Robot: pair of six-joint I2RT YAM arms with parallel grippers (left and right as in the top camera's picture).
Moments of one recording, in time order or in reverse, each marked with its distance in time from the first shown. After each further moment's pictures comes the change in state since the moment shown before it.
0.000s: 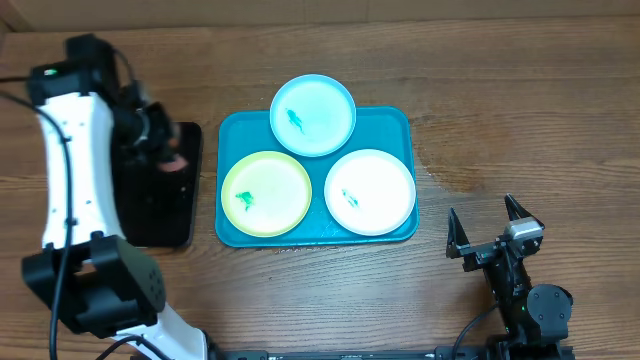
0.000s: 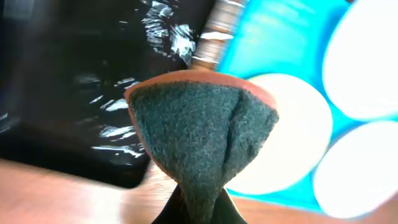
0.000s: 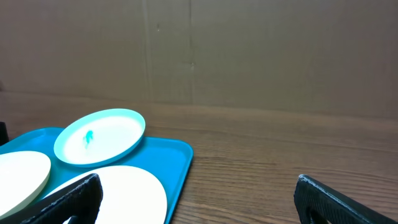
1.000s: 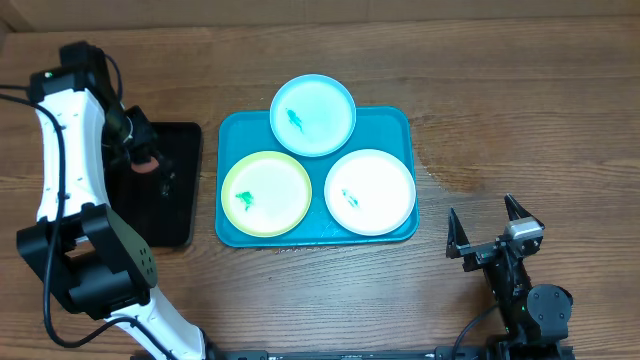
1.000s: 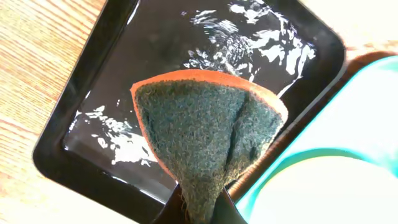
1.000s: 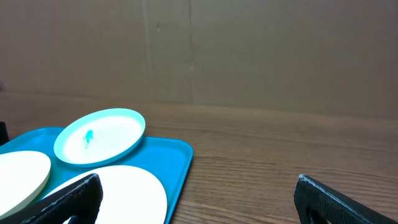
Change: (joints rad) left arm 0.095 0.111 0.014 0.108 -0.223 -0.130; right arm 0.000 0.000 0.000 -0.001 0.000 0.000
